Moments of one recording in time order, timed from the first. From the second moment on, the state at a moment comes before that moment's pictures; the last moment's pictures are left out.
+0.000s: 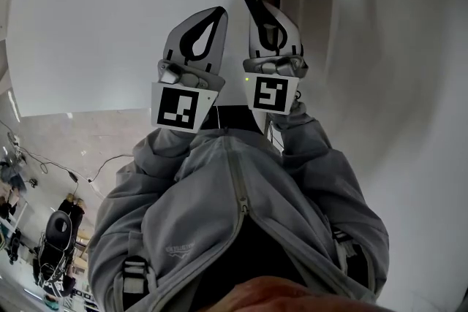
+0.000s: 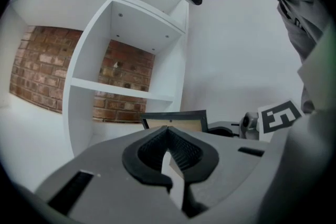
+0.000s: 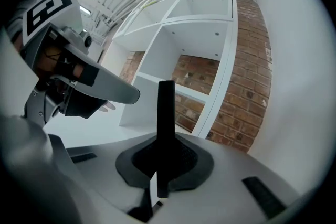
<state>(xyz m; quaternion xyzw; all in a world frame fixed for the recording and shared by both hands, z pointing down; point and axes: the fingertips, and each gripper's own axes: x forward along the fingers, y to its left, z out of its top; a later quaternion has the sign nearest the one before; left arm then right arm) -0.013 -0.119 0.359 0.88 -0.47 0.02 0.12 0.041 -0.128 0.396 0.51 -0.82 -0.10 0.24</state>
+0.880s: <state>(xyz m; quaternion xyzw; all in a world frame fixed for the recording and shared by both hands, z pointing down) -0.018 -0.148 0.401 0.88 -0.45 0.02 0.14 0.034 -0.176 0.453 0.54 -0.77 -0.12 0.31</state>
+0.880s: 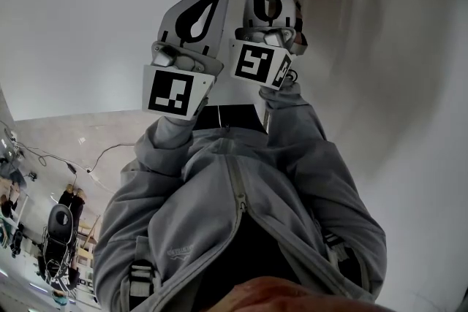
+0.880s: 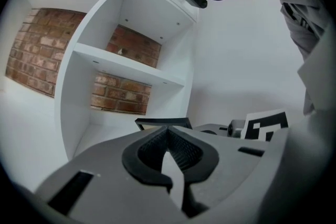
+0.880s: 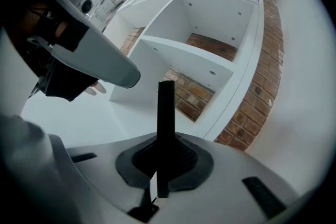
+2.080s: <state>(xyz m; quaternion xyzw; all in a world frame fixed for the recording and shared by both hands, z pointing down) -0.003 -0.159 0.430 0.91 -0.35 0.11 0.17 0.021 -0.187 0.478 0.50 -0.75 -0.19 0.39</state>
